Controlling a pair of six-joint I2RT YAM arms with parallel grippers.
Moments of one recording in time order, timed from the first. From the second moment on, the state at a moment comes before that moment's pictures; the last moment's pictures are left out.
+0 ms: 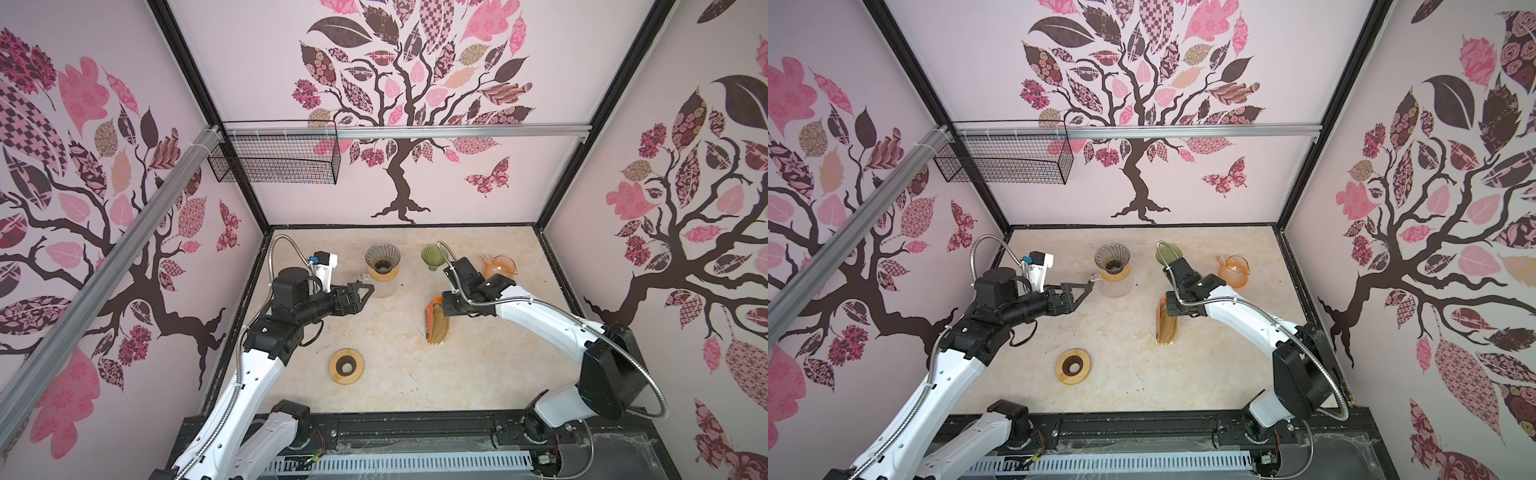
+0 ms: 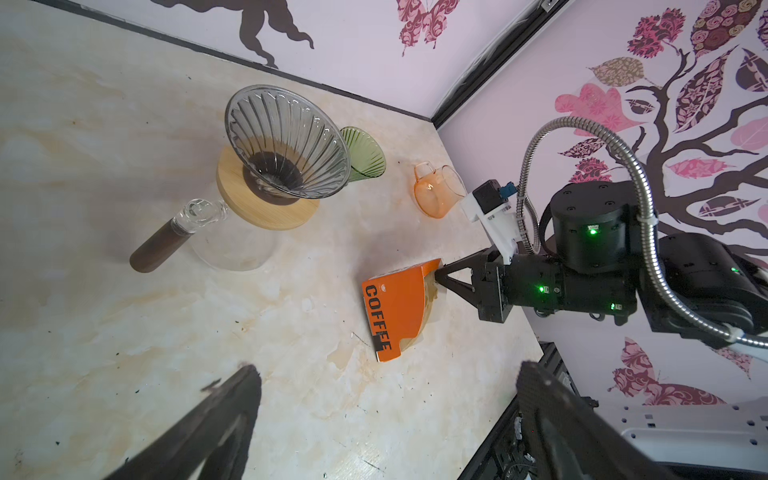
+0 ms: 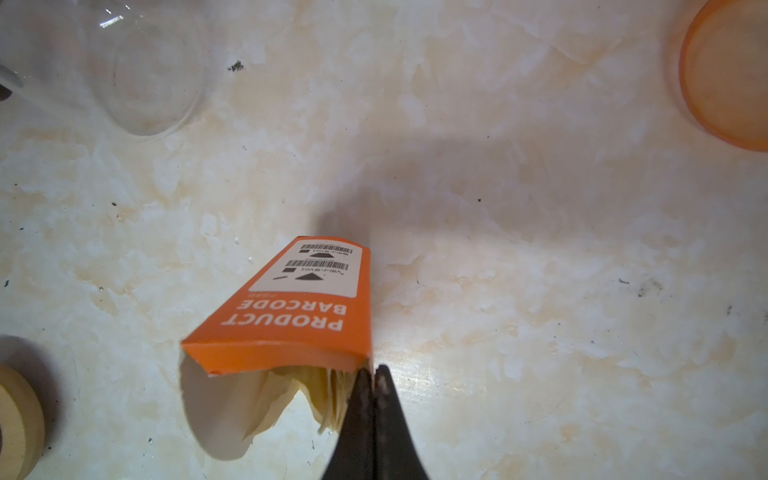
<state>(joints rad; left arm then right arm) -0.27 0.90 0.88 -0.43 0.51 -0.46 0.60 1.53 1.15 -0.72 0.12 0.46</state>
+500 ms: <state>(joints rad) -0.27 0.89 0.88 -0.43 0.52 -0.47 0.60 1.60 1.23 -0.76 0.15 0.42</state>
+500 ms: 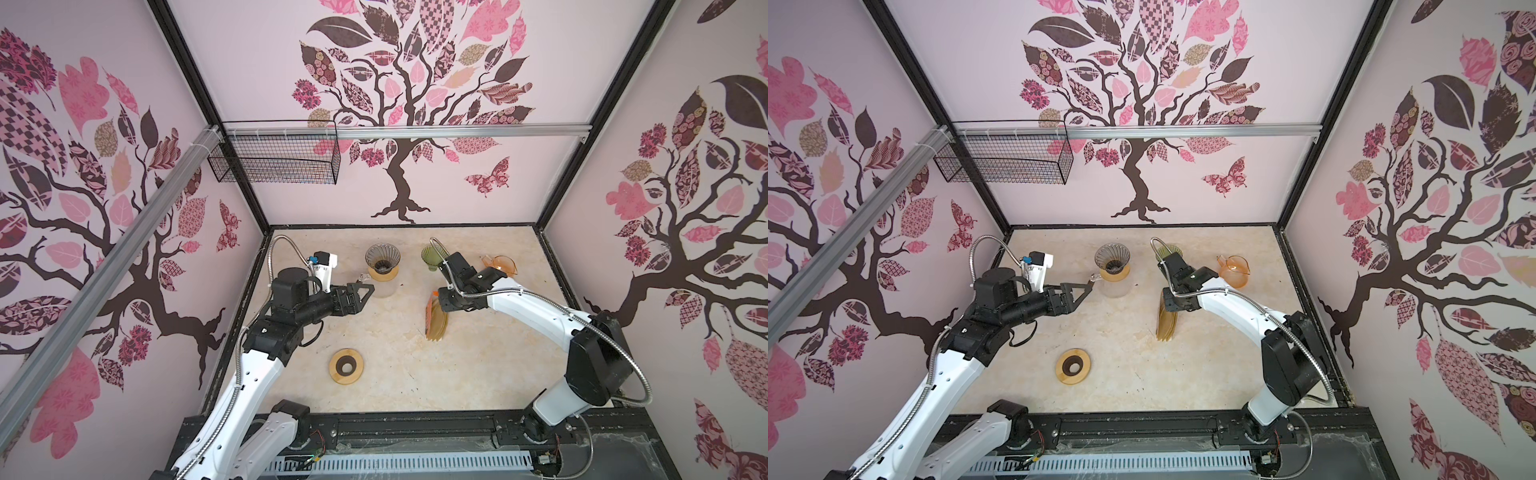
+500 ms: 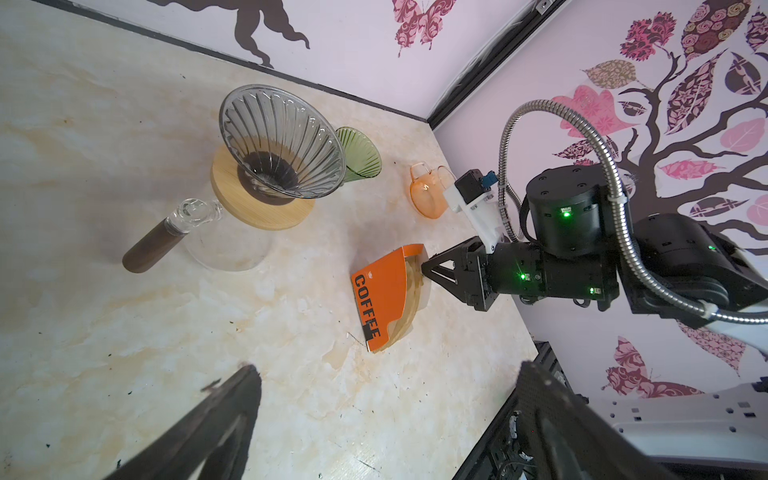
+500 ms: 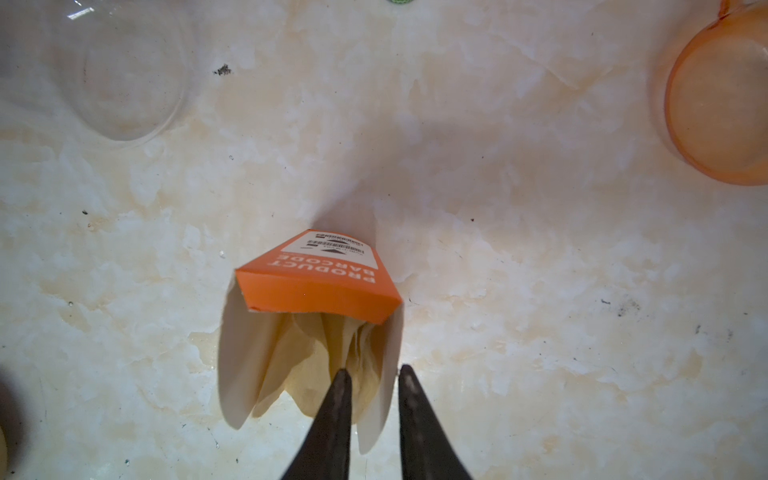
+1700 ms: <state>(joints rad) -0.27 0.90 0.88 -0.42 0.52 -0.47 0.60 1.60 1.24 -0.75 0.00 0.36</state>
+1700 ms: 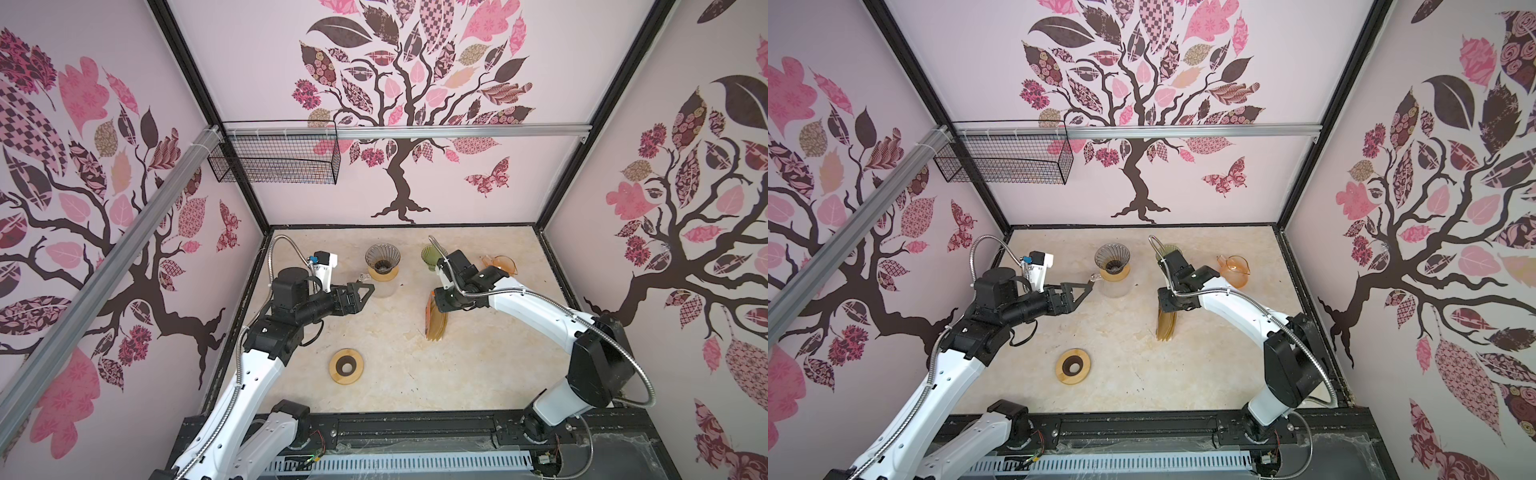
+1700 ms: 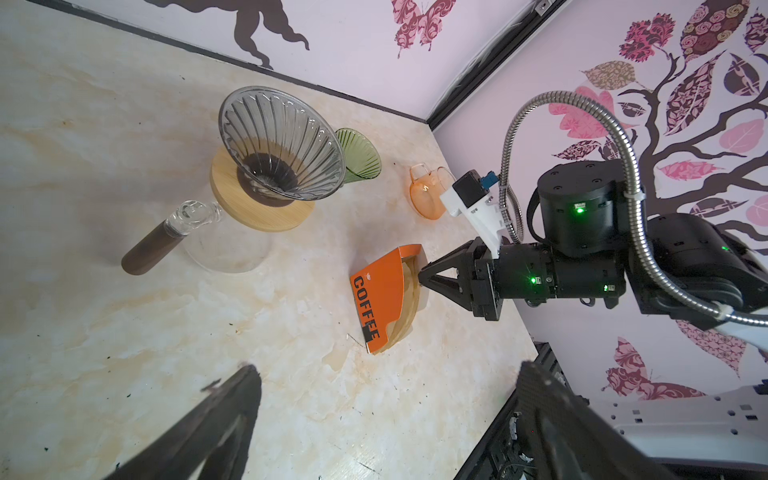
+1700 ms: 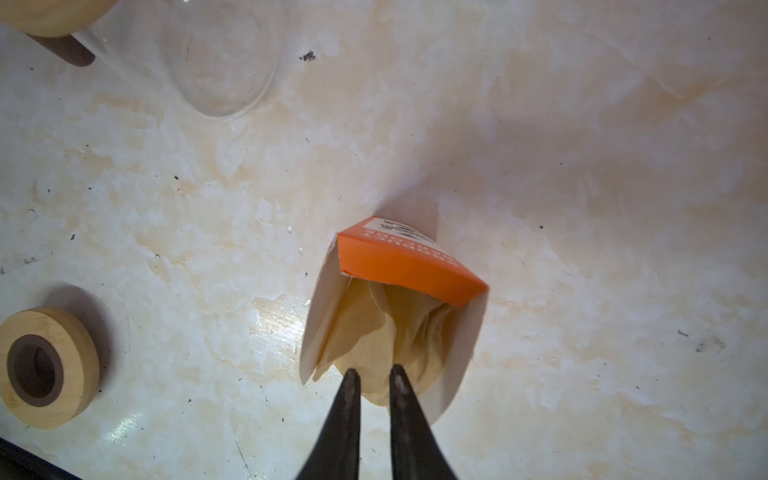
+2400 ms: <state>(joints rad) -0.27 0.90 0.88 -0.42 0.52 -0.47 0.60 1.66 1.24 -0.76 0.02 0.33</state>
